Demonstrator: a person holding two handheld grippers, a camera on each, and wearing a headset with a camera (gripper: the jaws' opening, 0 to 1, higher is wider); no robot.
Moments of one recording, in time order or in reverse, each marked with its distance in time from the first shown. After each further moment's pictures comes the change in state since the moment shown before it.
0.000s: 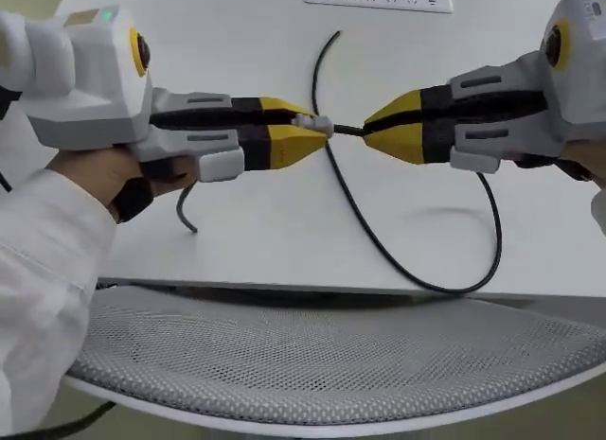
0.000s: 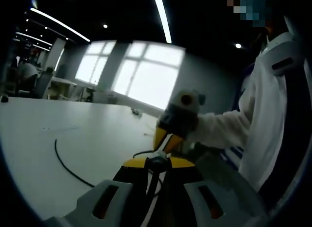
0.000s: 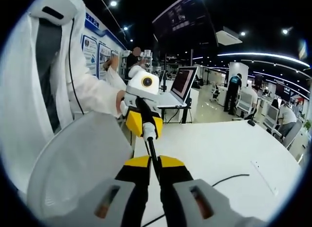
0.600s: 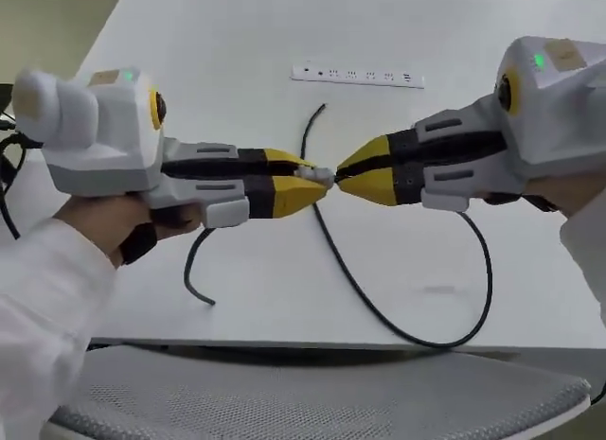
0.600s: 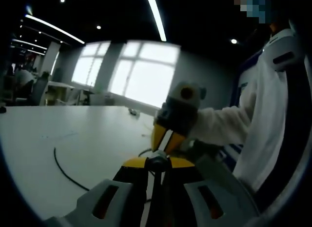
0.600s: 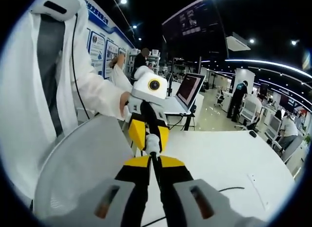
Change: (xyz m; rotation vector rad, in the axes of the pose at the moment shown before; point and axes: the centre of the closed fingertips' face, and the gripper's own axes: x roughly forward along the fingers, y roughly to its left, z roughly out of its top) left arm 0.004 -0.013 0.018 0.039 0.020 -0.016; right arm 0.002 0.005 0.030 -0.074 0.000 0.036
